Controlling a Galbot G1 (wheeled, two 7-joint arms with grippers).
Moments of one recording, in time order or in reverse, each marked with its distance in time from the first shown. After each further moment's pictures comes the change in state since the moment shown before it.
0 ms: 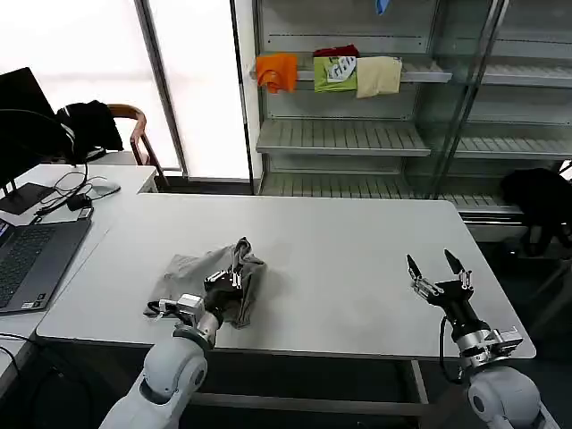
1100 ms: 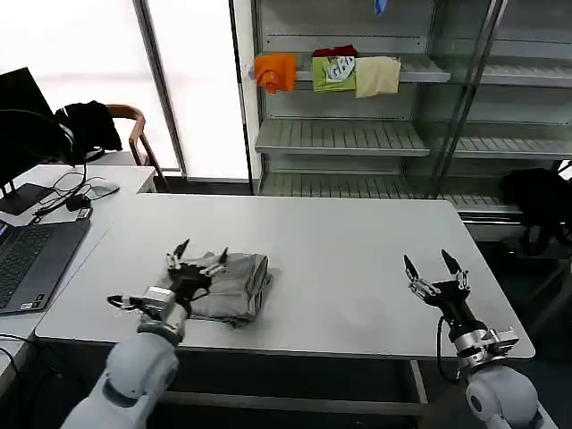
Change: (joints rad) left arm 0.054 0.124 -0.144 -0.116 0.014 0.061 -0.059; right arm 0.010 -0.007 -0.007 -0.002 0.001 -0.007 0.001
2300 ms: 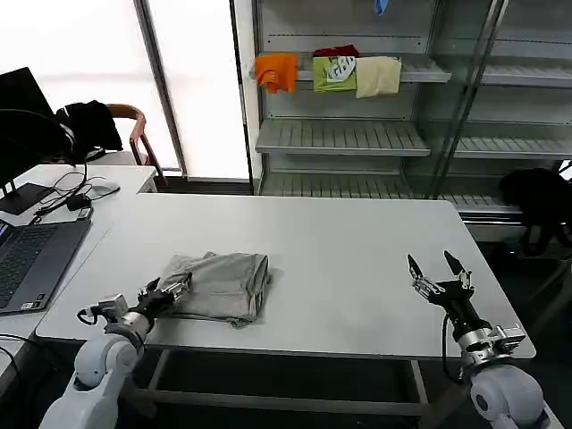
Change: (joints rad) left arm -0.025 -0.043 -0.166 0.337 -0.341 0.005 0.166; right arm -0.008 -0.006 0.017 0.018 0.060 -0.043 0.008
